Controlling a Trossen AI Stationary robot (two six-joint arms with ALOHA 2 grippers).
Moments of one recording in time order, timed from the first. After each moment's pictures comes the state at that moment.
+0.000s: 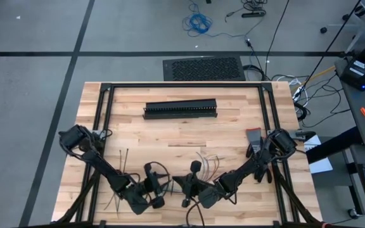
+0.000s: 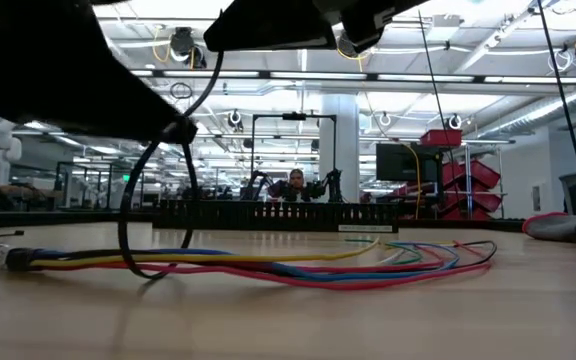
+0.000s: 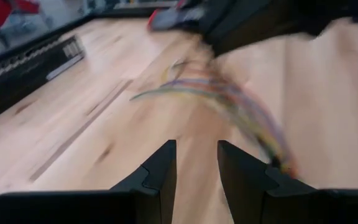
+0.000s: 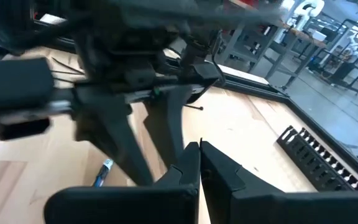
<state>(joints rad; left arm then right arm) -0.79 1.86 0.85 0.27 -1.03 -0.59 0.58 2.07 1.25 0.46 0.91 -0.06</state>
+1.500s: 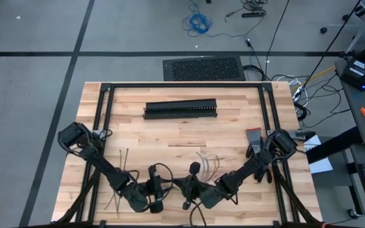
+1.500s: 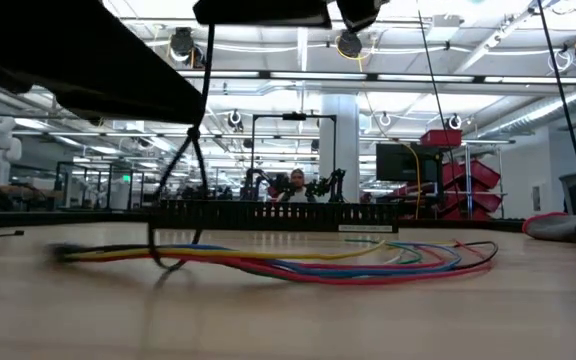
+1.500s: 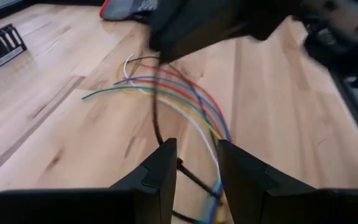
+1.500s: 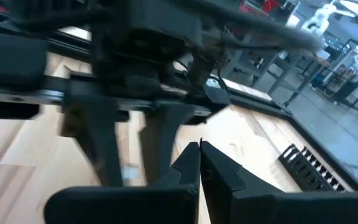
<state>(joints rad) -0.77 1.81 0.85 0.34 -0.83 -0.50 0.60 2.07 1.25 0.53 0.88 -0.17</state>
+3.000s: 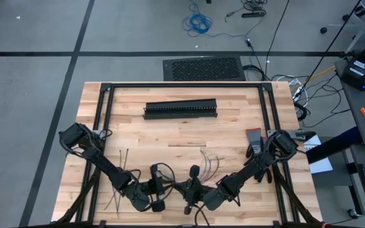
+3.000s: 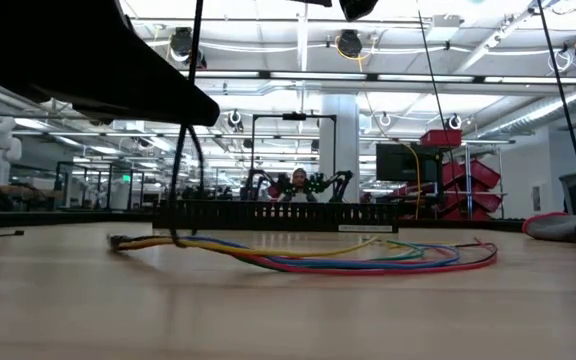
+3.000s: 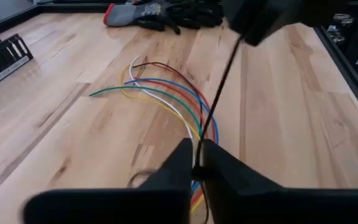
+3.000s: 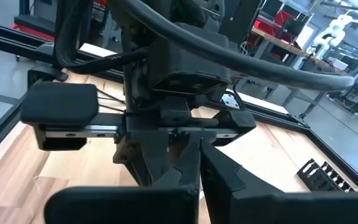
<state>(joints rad) -0.75 1.84 0.85 0.39 -0.84 -0.43 0.62 2.07 1.25 0.60 0.84 -0.19</state>
